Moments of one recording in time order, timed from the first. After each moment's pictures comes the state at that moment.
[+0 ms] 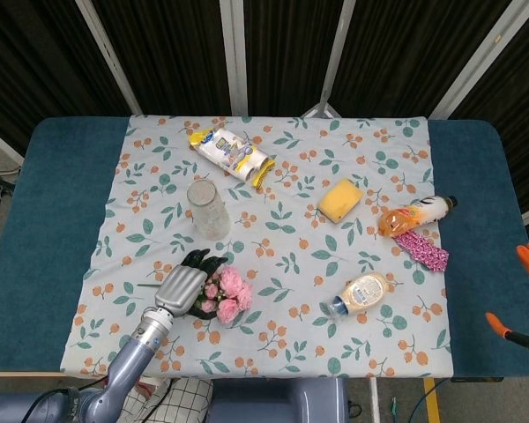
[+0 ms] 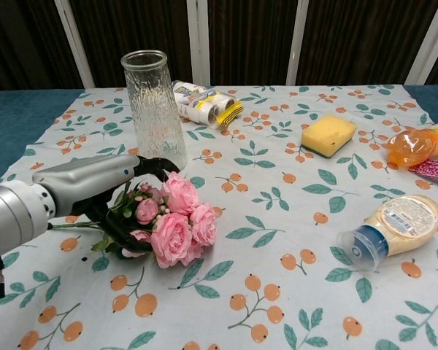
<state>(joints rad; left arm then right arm) -0.58 -1.66 -0.13 -1.73 1.07 1.05 0.59 0.00 -1.00 0.08 -1.64 -1.49 1.57 0.31</state>
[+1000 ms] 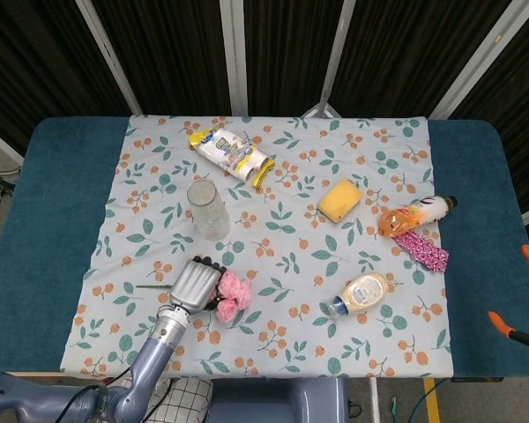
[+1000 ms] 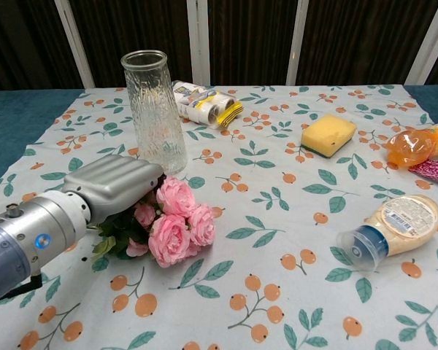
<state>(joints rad) -0.66 -1.81 -0.10 -1.58 1.04 1.18 0.84 0.00 -0.99 0.09 -1.63 -1.47 1.55 0.39</state>
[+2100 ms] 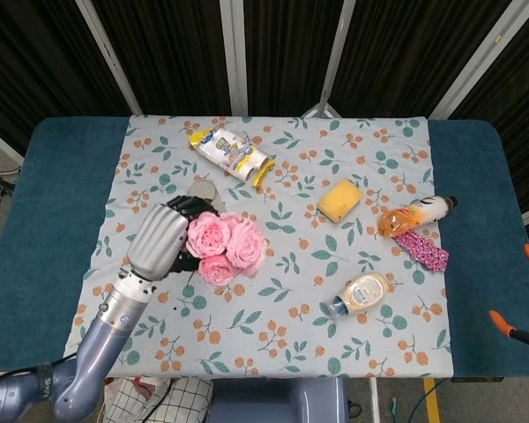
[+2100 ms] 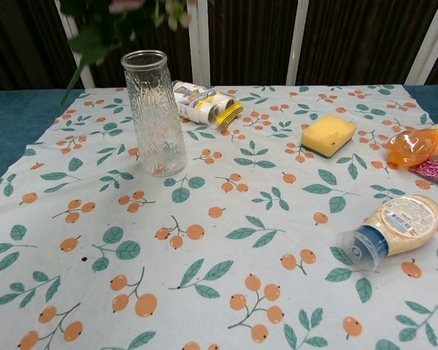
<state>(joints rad) -0.66 -1.35 -0.40 -2.07 1.30 1.24 0.30 0.00 -0.99 0.10 -1.64 -1.45 1.53 0.38</state>
